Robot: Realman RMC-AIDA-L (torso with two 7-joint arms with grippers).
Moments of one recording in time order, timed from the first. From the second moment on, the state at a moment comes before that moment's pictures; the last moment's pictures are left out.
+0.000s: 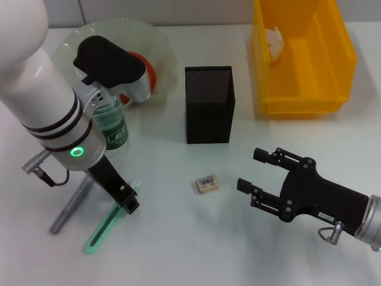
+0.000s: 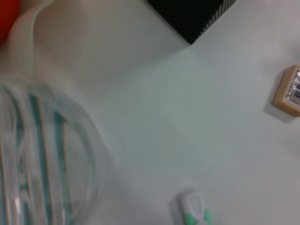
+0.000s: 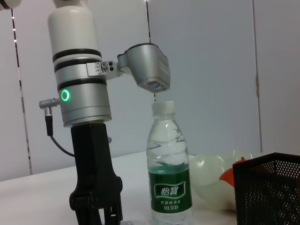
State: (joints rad) left arm -0.67 -2.08 1.64 1.21 2.61 1.60 -2.80; right arm 0.36 2.09 -1.03 -0.14 -1.39 -1.50 0.58
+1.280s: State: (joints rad) left arm -0.71 -2.08 1.64 1.14 2.61 1.59 -2.79; right arm 0.37 2.09 -1.03 -0.14 -1.39 -1.50 0.58
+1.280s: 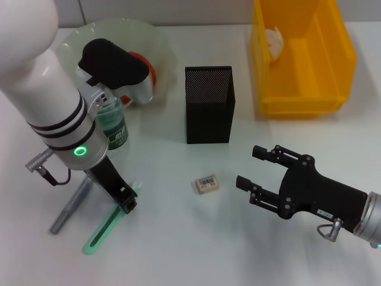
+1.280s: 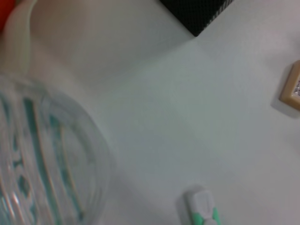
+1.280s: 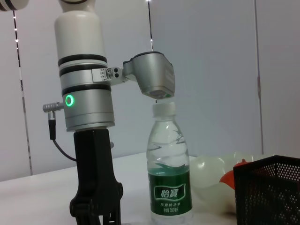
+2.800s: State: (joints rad) left arm -0.72 -2.08 1.65 1.16 2.57 1.59 -2.76; right arm 0.36 2.09 -1.03 -0.13 -1.37 -1.49 0.58
